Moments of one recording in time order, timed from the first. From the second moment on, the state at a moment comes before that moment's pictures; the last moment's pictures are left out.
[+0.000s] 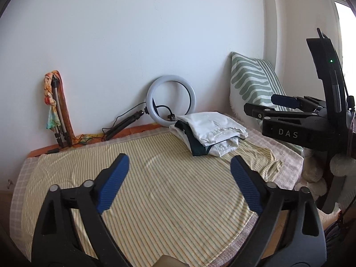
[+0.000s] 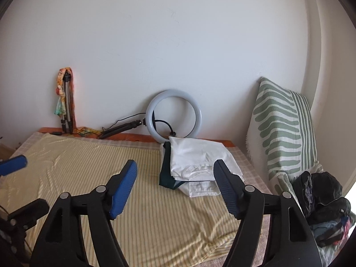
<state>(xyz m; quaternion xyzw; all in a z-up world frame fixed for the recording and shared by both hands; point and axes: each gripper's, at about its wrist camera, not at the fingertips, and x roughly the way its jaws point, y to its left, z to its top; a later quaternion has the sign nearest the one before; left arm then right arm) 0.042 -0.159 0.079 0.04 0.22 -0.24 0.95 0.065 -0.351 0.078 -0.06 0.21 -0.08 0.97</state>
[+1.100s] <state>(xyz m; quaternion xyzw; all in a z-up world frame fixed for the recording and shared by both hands) 0.041 -0.143 0.064 0.07 0.23 -0.18 0.95 0.068 -0.331 0.065 -0.03 0.20 -0.06 0.98</state>
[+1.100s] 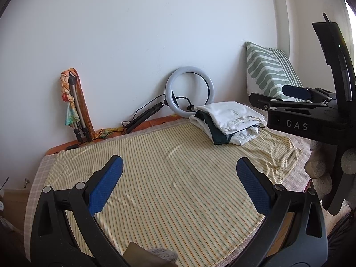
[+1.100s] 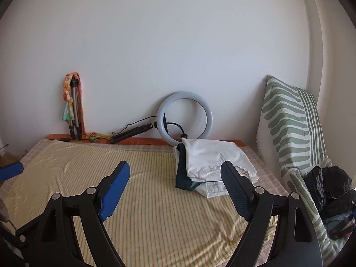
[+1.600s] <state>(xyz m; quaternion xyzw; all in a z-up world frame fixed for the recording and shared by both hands) 0.041 -0.144 0.064 0.07 0.23 -0.18 0.95 0.070 -0.329 0.064 -0.03 0.20 -0.05 0.98</state>
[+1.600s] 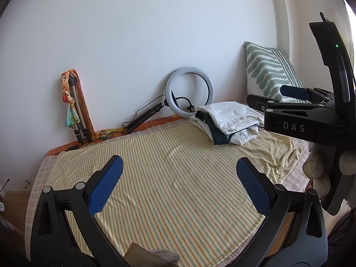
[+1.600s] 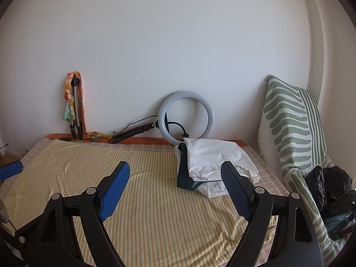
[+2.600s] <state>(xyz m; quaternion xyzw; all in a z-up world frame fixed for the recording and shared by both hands) 0.041 -0.138 0.070 0.08 0.23 -0.19 0.95 0.071 -0.328 0.063 -0.04 0.20 -0.05 0.98</state>
